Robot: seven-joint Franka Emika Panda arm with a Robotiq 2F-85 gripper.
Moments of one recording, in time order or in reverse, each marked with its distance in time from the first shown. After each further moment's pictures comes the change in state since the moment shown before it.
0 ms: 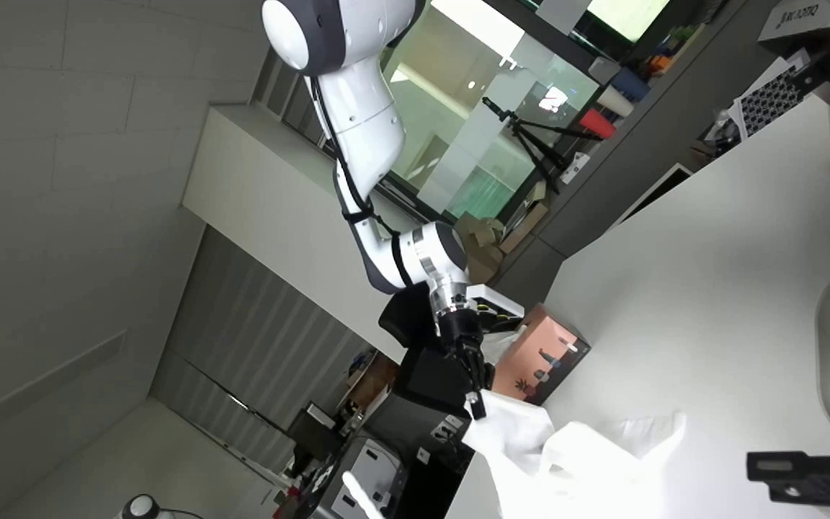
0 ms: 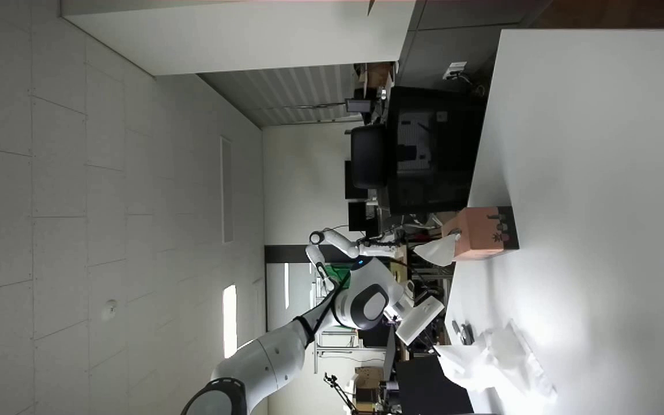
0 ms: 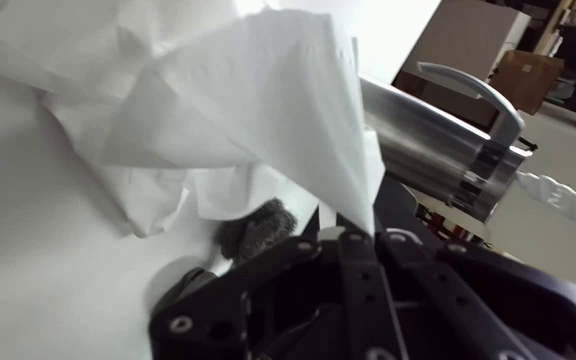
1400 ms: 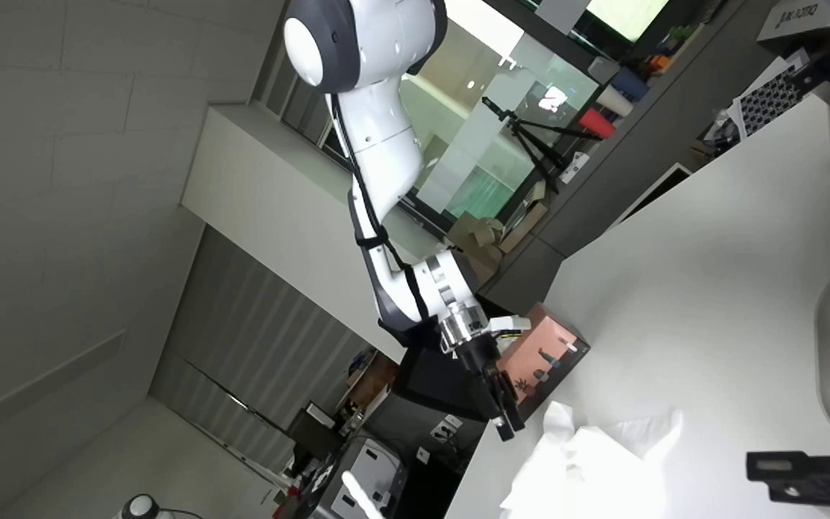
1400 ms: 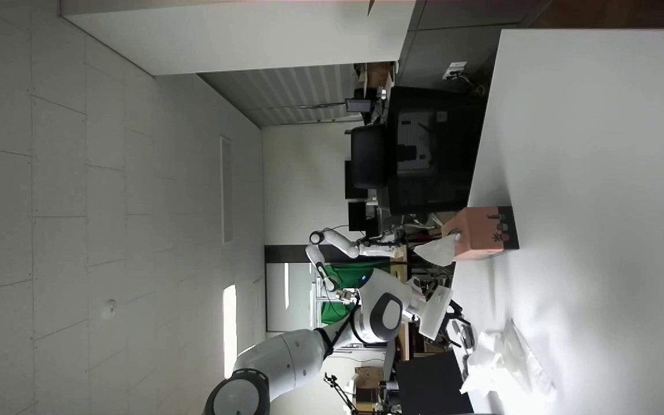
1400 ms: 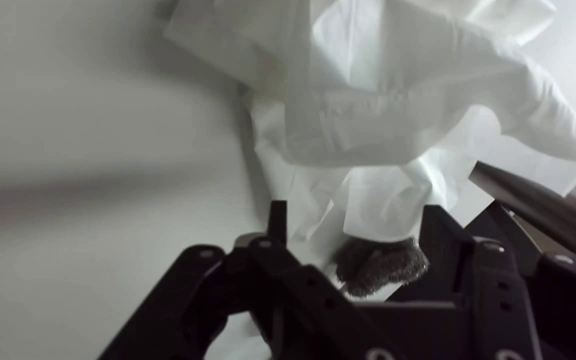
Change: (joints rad) arm -0.062 0.101 0.156 0.003 -0.261 0.429 0.011
